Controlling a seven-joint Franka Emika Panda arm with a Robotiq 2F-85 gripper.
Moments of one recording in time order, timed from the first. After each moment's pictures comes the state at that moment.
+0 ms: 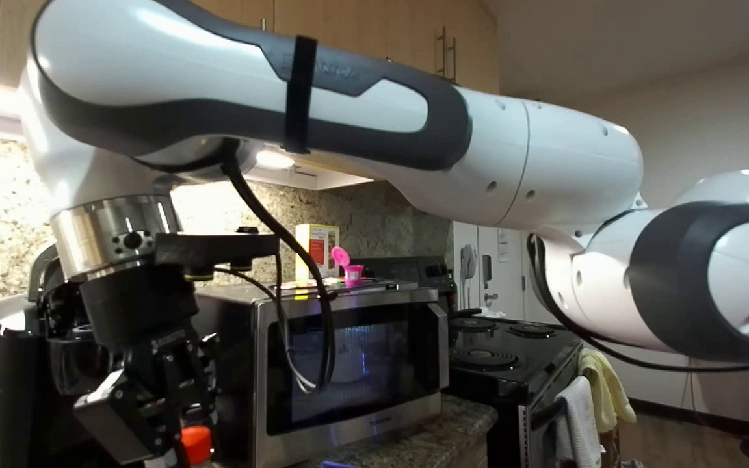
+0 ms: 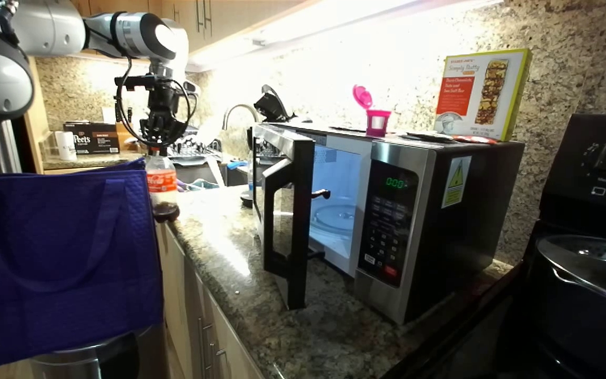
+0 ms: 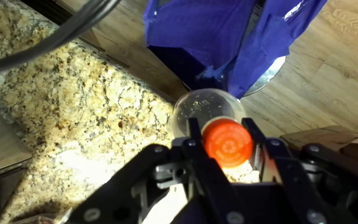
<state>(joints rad) 0.51 1.02 0.06 -0.39 -0.08 1.12 0.16</state>
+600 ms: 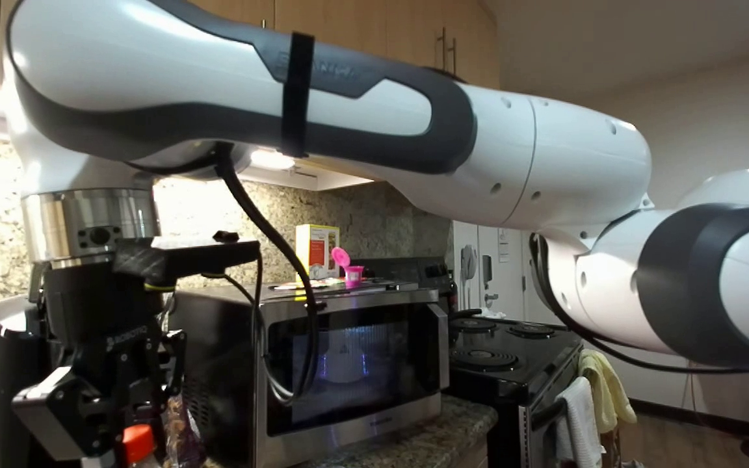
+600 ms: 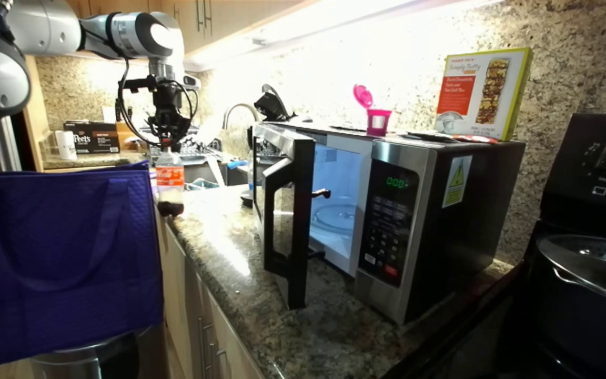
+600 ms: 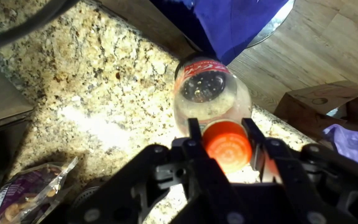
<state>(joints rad) 0.54 1.02 0.03 -0.40 -0.09 1.29 0.19</state>
